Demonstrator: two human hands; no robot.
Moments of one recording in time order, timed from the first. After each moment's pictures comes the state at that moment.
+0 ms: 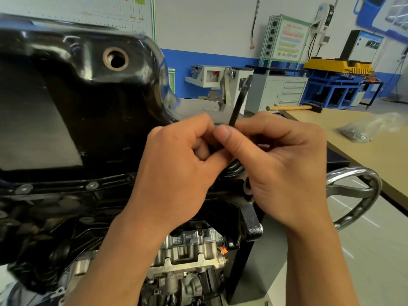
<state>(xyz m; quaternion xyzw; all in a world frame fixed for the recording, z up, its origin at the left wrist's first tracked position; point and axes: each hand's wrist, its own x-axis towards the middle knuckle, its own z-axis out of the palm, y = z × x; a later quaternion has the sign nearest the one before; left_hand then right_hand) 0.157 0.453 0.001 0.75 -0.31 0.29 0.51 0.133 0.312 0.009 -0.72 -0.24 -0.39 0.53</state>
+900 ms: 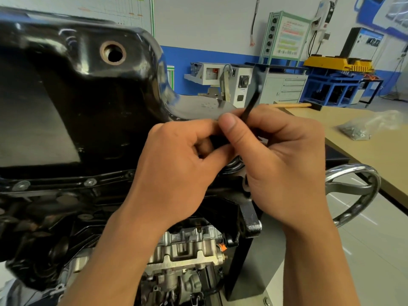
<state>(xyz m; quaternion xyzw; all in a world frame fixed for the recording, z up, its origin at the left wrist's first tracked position) 0.157 0.454 0.000 0.75 -0.34 0.26 0.51 0.130 0.316 0.010 -0.72 -0.24 -0.40 0.51</state>
